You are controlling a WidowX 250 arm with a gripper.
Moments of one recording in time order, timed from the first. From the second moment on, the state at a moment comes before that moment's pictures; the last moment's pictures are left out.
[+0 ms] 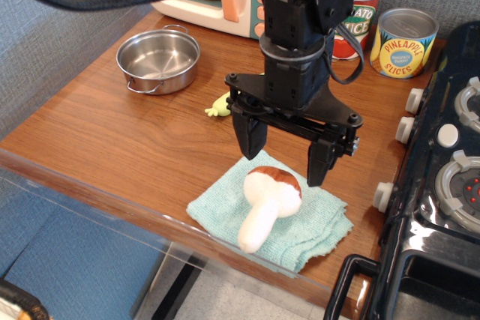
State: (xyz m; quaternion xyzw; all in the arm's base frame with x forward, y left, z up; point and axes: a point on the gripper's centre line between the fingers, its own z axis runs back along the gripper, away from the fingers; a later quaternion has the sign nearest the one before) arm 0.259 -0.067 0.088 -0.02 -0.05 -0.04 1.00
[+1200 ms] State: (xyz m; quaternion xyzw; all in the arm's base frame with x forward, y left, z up) arm 0.382 0.070 0.077 0.00 -0.07 0.13 0.99
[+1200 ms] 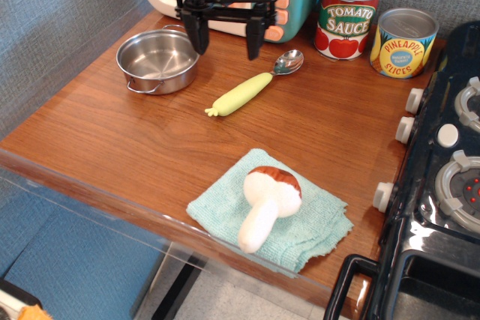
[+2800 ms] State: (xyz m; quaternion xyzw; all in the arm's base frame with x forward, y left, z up) arm 0.397 0.116 0.032 0.05 -0.04 0.15 0.99
